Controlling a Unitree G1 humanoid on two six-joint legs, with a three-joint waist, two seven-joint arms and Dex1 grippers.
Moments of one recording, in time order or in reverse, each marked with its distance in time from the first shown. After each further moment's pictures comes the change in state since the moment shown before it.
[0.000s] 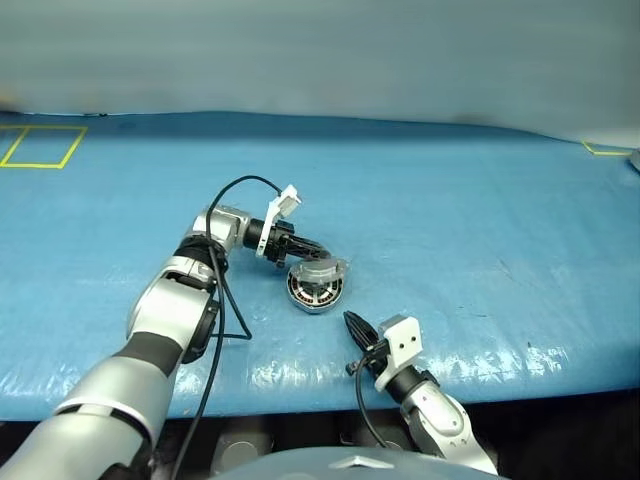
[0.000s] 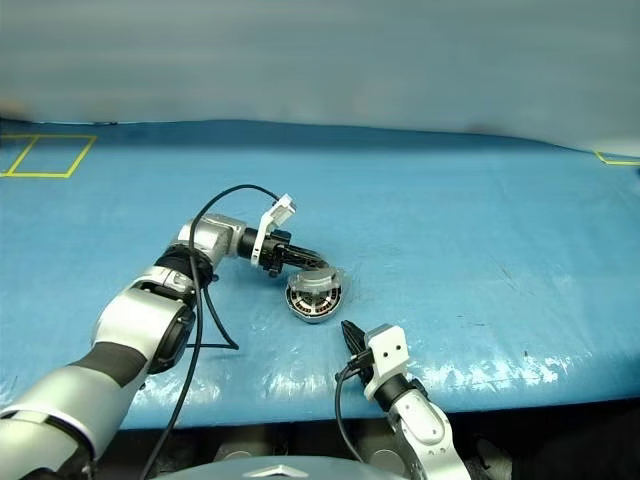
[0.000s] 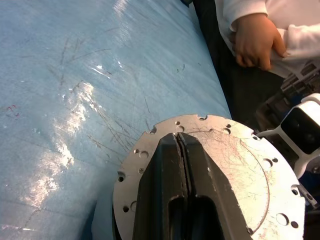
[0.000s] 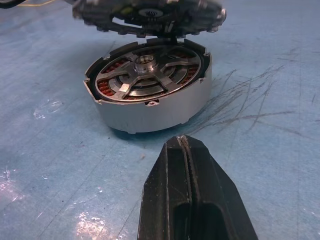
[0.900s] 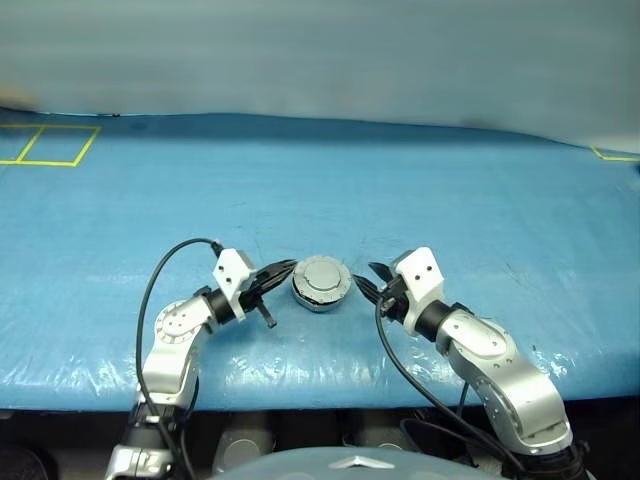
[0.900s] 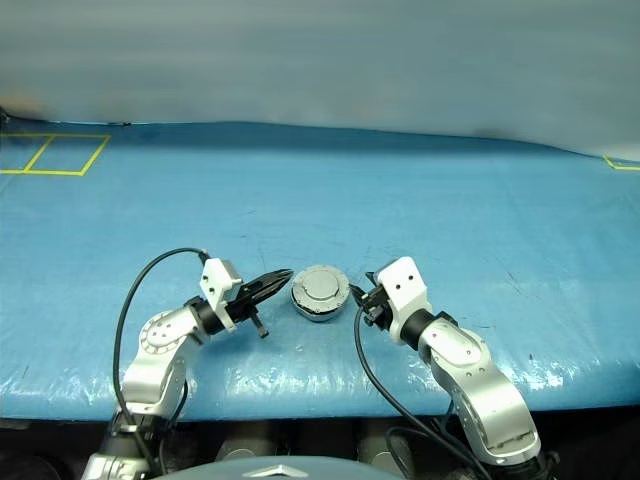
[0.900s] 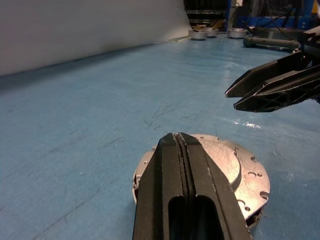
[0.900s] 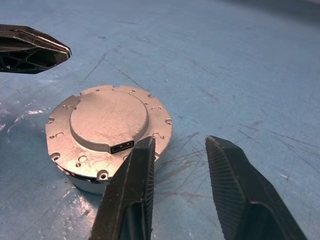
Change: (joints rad) left arm 1.041 -0.028 0.200 -1.224 -0.061 -0.383 0.718; right arm -0.373 -0.263 -0.124 -0.373 0.137 0.719 0.044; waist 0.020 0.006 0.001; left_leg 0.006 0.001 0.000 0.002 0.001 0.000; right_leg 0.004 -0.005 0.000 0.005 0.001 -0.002
